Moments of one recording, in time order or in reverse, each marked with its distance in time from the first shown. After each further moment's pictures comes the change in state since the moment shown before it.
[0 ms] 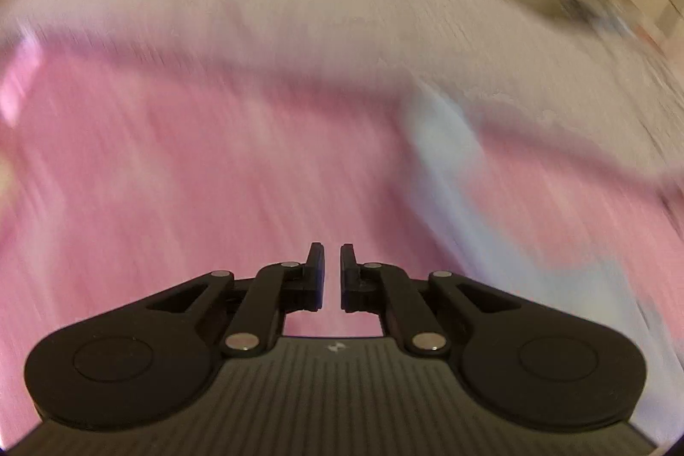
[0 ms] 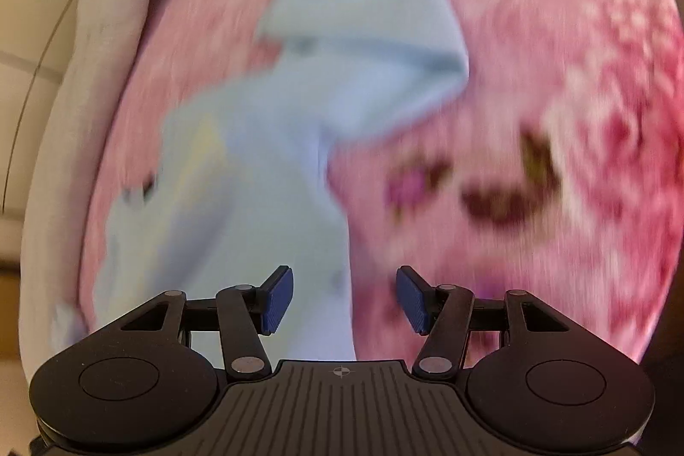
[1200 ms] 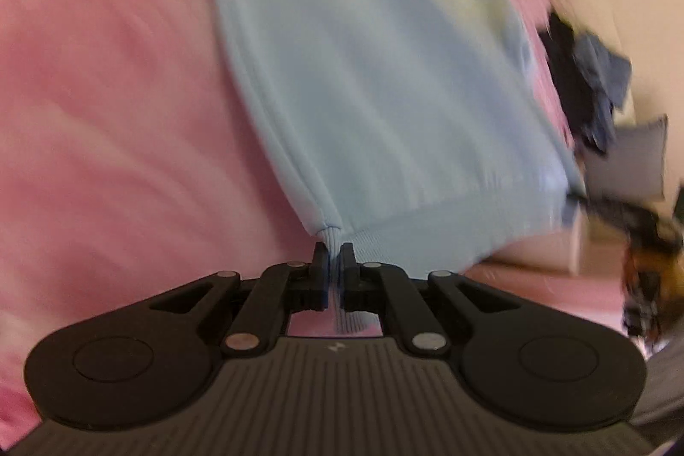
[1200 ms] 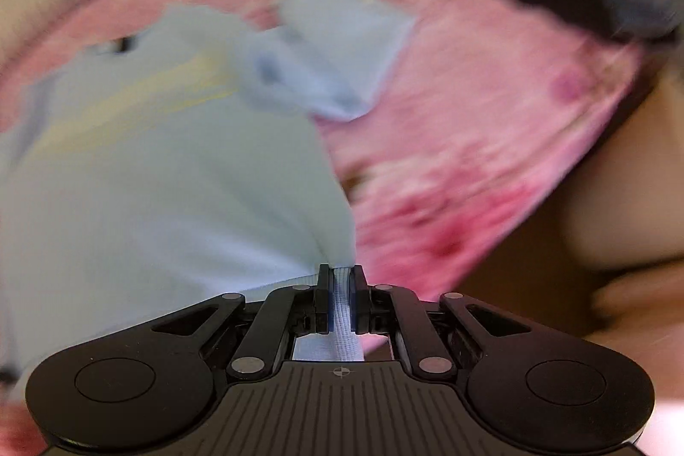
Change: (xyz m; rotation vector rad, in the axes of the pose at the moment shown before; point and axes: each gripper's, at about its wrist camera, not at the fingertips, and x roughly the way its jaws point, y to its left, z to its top) left arm -0.036 -0.169 -0.300 0.147 0.664 -0.396; right arm -0.108 -0.010 -0.026 -0.654 -0.119 -0.480
